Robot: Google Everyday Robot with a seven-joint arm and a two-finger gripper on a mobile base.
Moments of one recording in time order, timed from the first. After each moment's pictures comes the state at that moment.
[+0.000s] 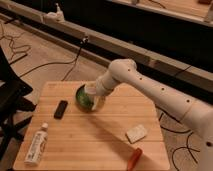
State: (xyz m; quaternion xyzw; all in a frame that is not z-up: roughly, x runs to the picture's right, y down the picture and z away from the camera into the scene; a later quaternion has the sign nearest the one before) arm -0.074 0.053 0.772 -0.25 -0.34 -0.04 0.90
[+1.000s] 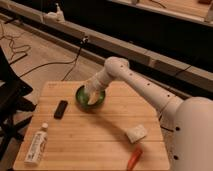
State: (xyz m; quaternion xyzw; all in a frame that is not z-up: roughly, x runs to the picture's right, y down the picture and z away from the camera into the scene) arm -0.084 0.026 0.822 -0.26 -0.35 -0.01 0.90
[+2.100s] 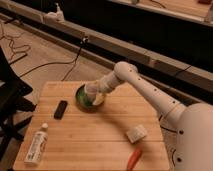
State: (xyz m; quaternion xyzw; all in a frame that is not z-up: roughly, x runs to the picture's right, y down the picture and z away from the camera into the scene) arm -0.053 0.040 0.855 -0.27 -0.36 0.05 0.89
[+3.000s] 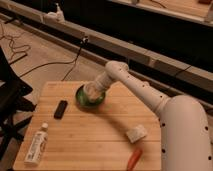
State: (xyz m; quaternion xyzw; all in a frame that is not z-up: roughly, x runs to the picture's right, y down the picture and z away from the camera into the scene) arm -0.074 0.028 0.887 -0.27 -0.32 0.03 0.91
